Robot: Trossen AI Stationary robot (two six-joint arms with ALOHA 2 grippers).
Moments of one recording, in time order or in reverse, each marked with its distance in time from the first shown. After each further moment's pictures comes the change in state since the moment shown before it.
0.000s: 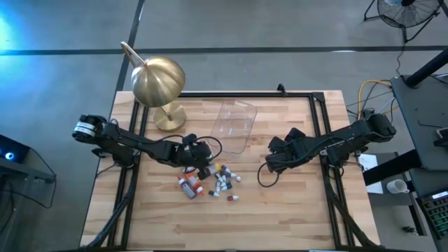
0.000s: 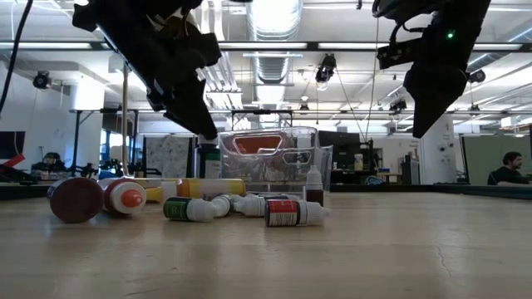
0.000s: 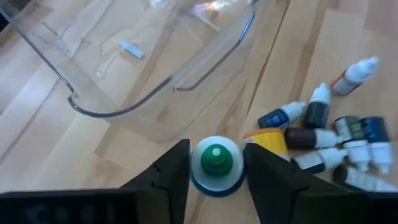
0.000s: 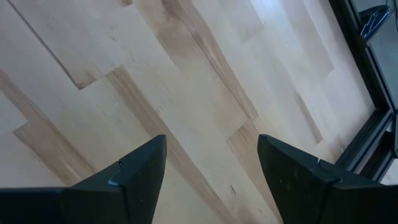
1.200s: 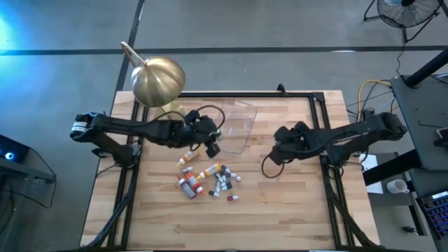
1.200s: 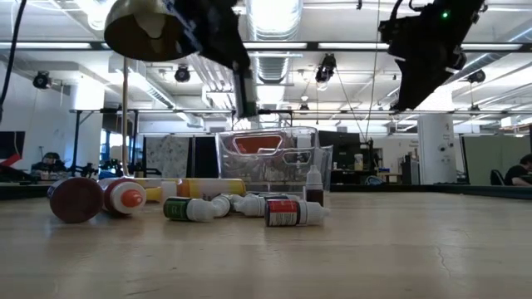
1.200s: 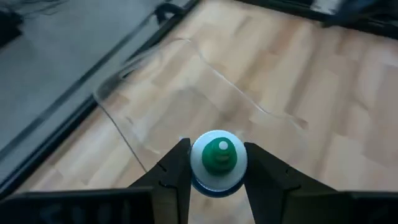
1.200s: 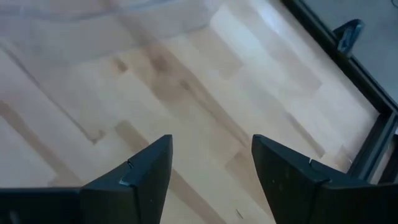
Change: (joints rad) left arm 0.152 -0.043 0.340 -0.184 -0.063 0.085; right arm -0.049 -0.163 0.002 0.038 0.076 0.062
